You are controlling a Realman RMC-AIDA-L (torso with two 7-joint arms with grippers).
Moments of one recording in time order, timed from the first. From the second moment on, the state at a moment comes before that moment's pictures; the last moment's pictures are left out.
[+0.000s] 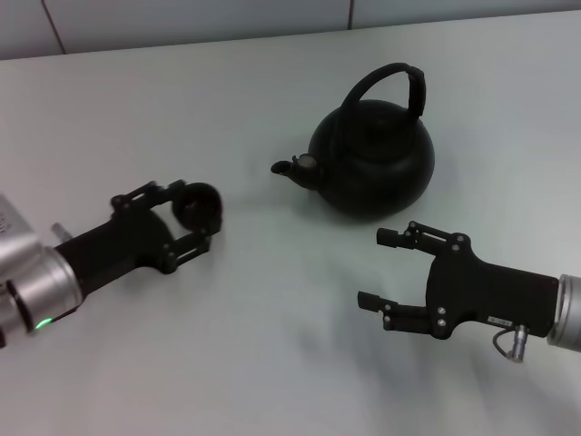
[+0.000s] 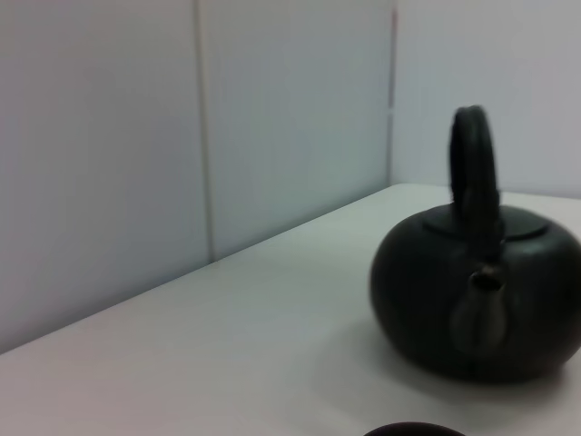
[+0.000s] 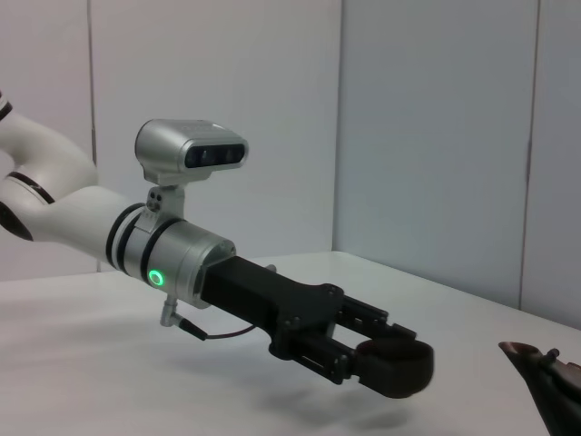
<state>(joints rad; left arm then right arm) -0.55 -2.08 0.96 0.15 1.44 1.18 -0.64 0.30 2.08 -0.81 -0.35 -1.72 -1.57 0.64</state>
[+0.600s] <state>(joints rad) -0.60 -2.08 0.97 0.10 1.45 1.17 -0.63 0.29 2.08 -0.81 -0.35 -1.71 -1.58 0.64</state>
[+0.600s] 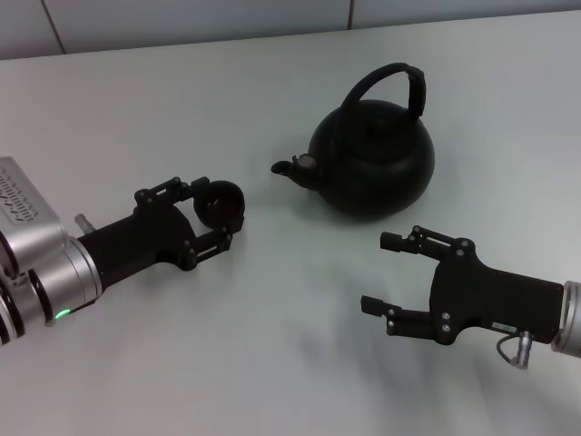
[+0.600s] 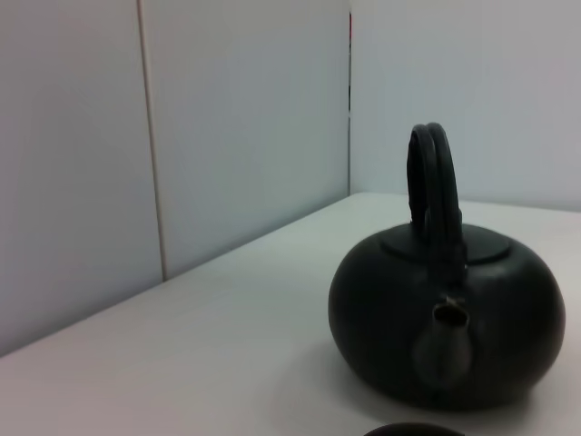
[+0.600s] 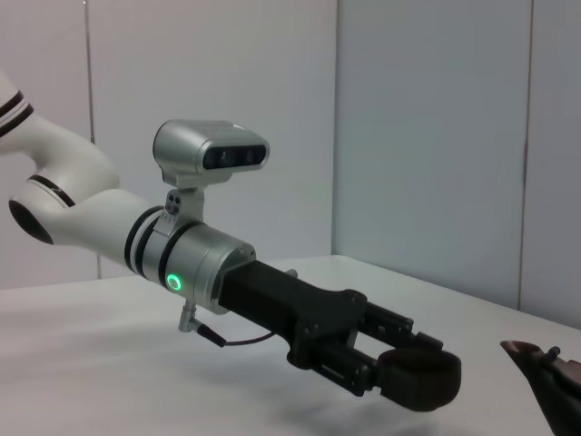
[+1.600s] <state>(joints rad) -0.61 -2.08 1.03 0.09 1.45 1.10 -0.62 0.29 2.08 -0.81 -0.34 -1.71 -1.58 0.64</state>
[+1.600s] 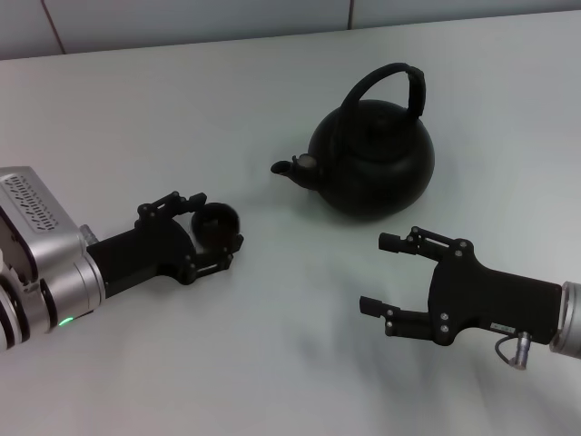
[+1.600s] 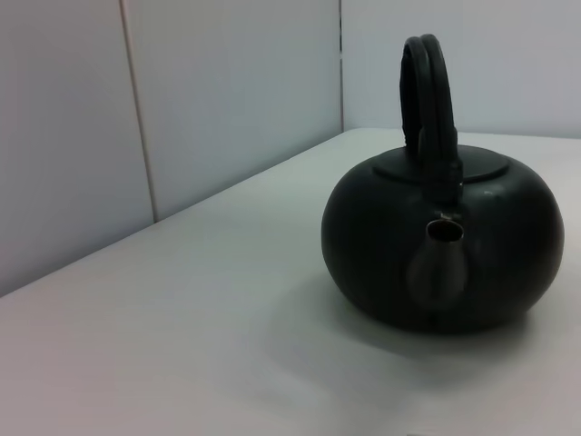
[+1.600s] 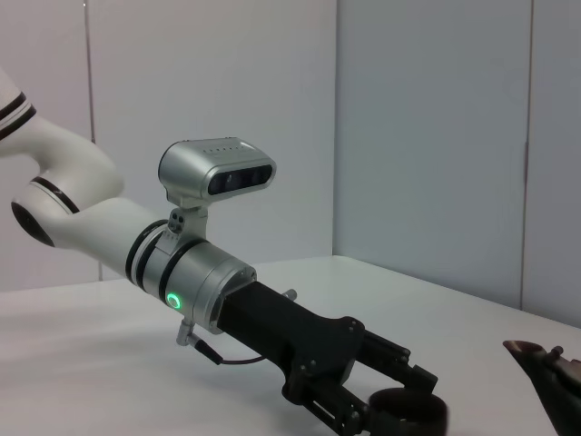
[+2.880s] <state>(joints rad) -0.18 -1.97 0.89 0.47 1.46 1.69 -0.82 0.30 2.08 -0.81 -0.34 -1.71 -1.58 0.64</state>
